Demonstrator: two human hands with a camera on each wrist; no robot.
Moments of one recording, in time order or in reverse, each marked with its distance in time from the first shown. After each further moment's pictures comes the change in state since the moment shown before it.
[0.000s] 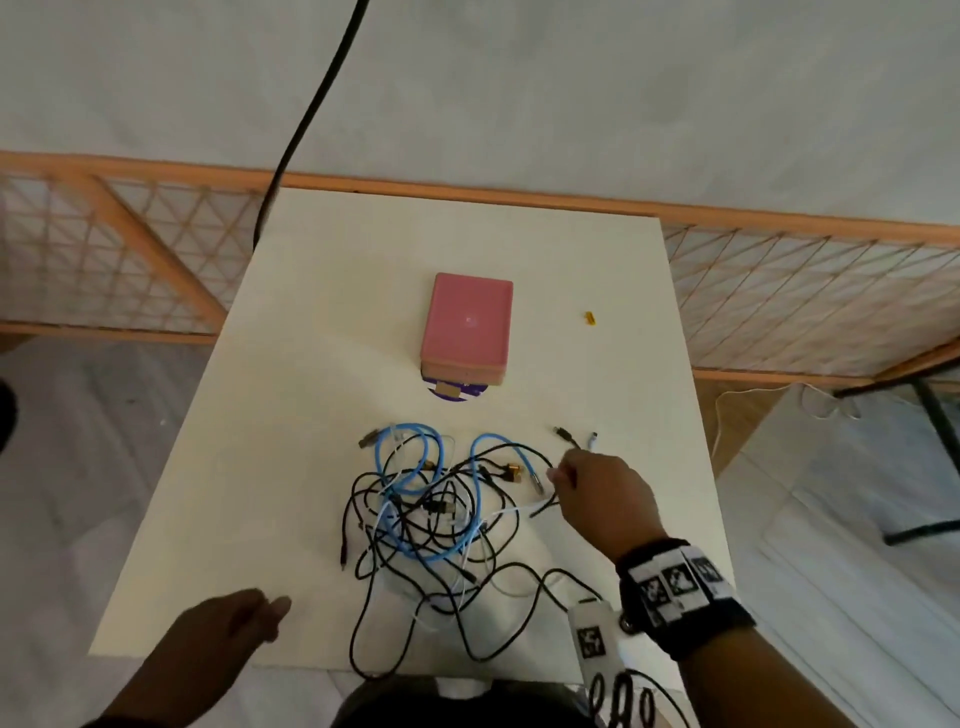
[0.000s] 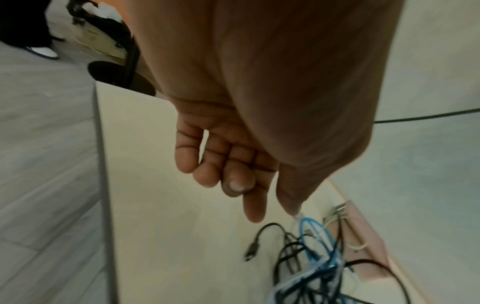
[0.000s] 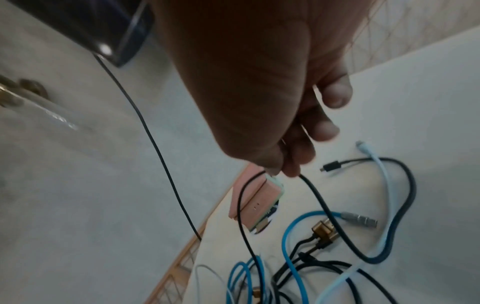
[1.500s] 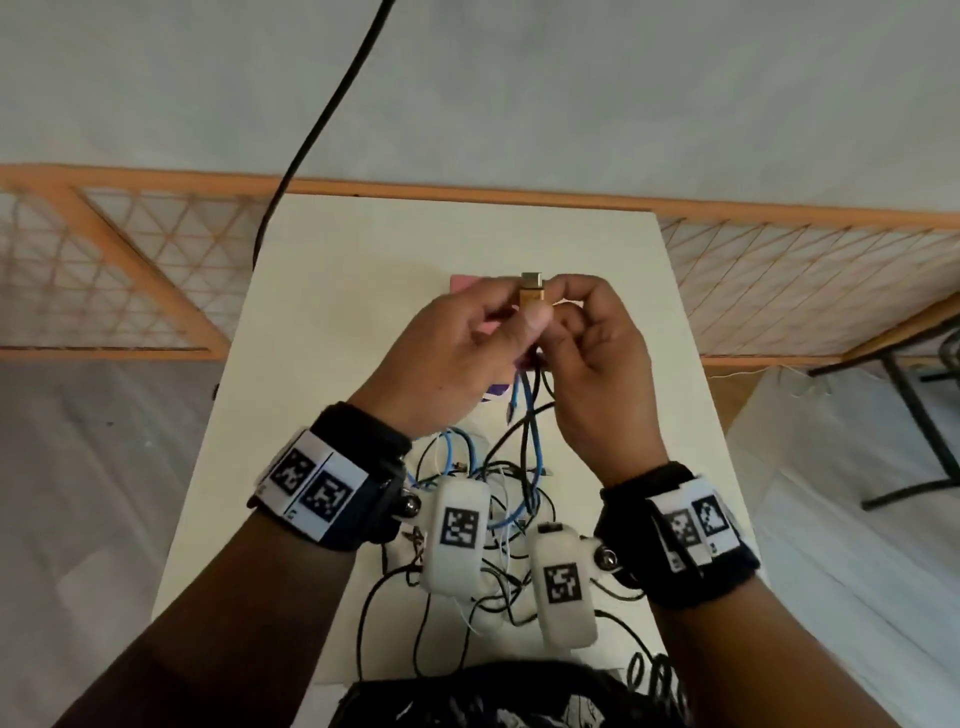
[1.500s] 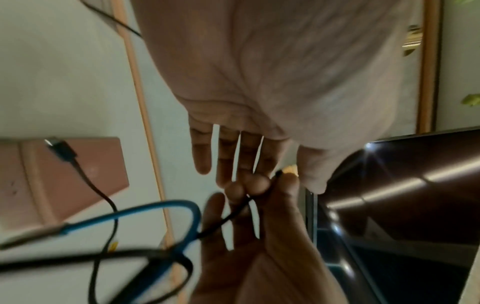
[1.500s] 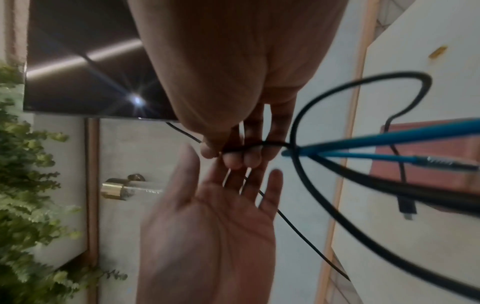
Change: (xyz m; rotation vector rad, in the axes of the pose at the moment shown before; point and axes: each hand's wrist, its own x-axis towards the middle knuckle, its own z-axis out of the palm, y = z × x) left_hand 0.045 0.246 -0.118 -0.644 -0.072 0.929; right_hand -0.011 -0.150 -0.095 1.305 0.401 -0.415
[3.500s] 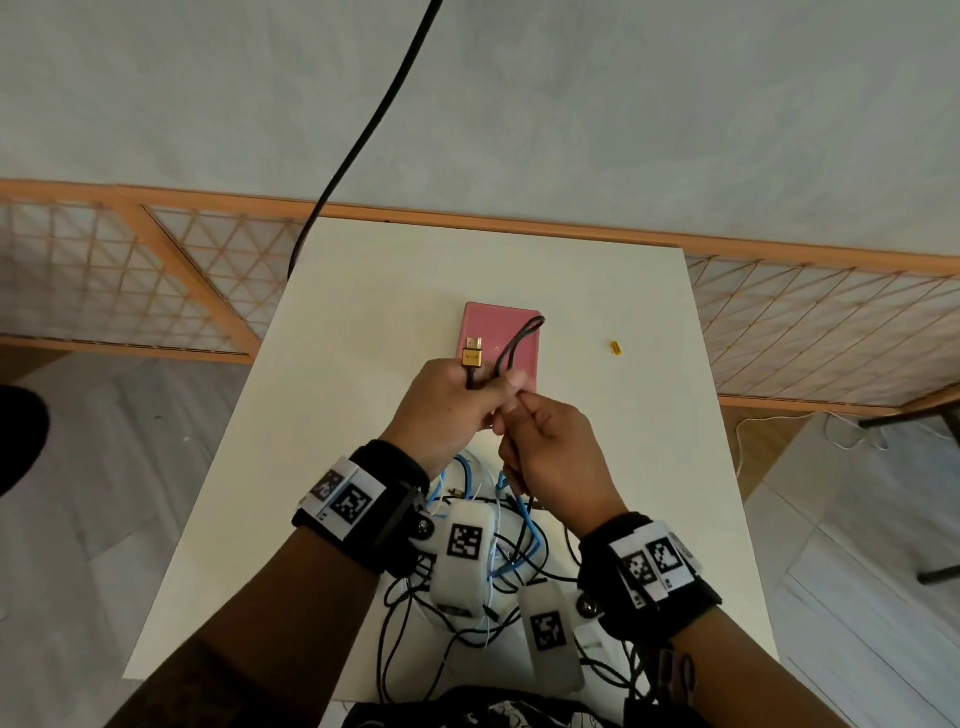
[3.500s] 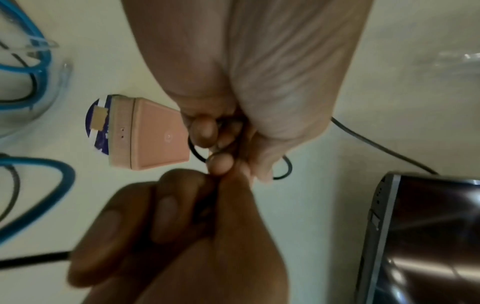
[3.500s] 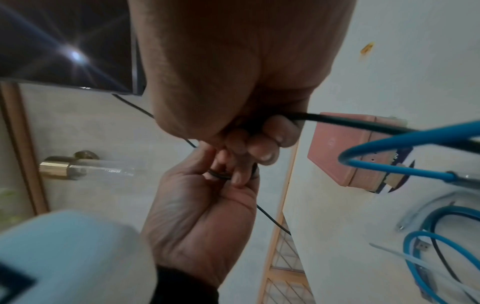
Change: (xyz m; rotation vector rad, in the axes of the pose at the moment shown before) left_hand 0.012 -0.047 0.031 -0.156 0.184 -0.282; right_hand -0.006 0.053 -0.023 -0.168 -0.234 0.347
